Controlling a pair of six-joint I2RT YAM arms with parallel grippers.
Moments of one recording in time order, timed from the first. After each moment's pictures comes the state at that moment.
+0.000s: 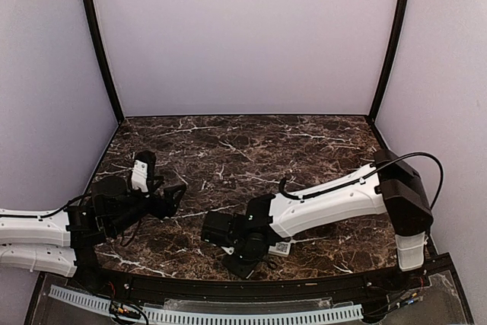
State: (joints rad) left arm -0.95 0.84 0.29 0.27 -0.40 -0.27; right arm 1.40 2.06 1.48 -0.80 0.03 0.43
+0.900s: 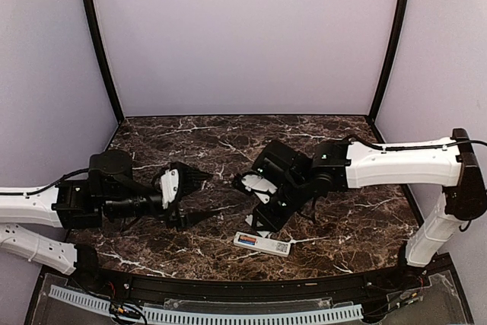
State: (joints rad) left arm -1.15 0.93 0.64 0.07 -0.02 0.32; right arm 1.19 1.65 1.28 -0.74 -0.11 0.27
